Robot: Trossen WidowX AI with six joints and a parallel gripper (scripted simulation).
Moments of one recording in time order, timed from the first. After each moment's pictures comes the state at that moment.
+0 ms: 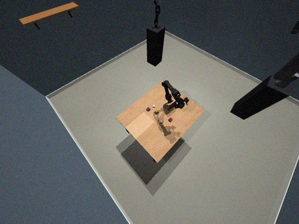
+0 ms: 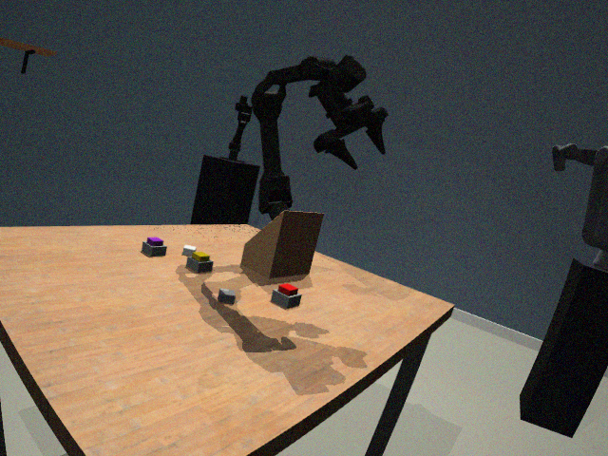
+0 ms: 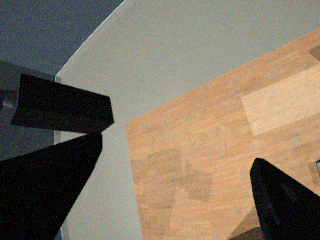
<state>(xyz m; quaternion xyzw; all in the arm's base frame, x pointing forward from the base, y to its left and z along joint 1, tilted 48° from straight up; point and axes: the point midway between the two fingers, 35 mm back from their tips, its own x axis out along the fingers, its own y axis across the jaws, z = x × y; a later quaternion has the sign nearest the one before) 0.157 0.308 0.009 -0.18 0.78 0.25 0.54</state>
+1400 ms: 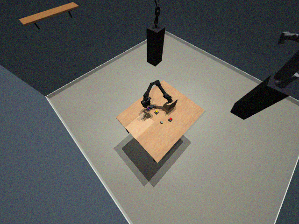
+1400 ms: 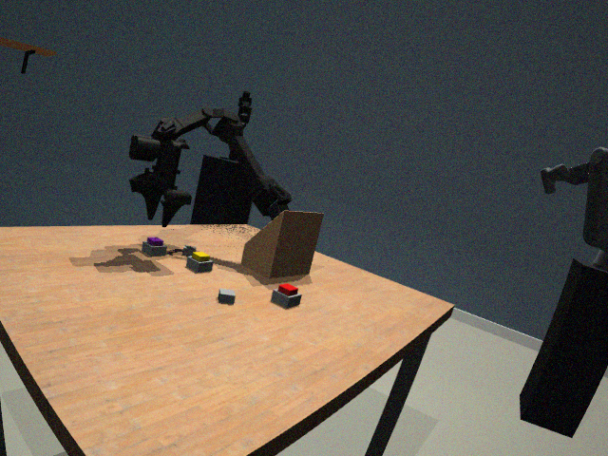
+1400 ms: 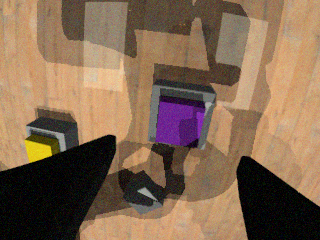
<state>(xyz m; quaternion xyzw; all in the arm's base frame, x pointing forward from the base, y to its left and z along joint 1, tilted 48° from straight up) 0.260 -0.204 0.124 -0.21 0.69 -0.35 0.60</state>
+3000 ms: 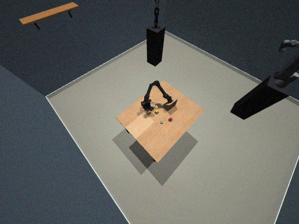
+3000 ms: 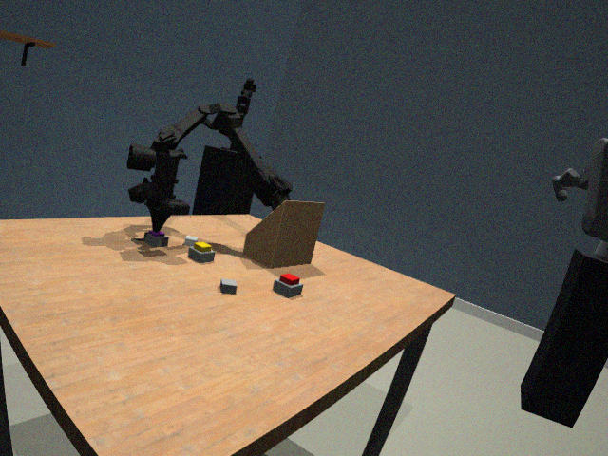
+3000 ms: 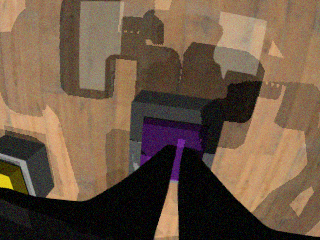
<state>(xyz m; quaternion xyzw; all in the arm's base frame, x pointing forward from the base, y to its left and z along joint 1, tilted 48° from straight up) 0.249 -0.240 0.094 -0.21 0.68 -0.36 0.60</state>
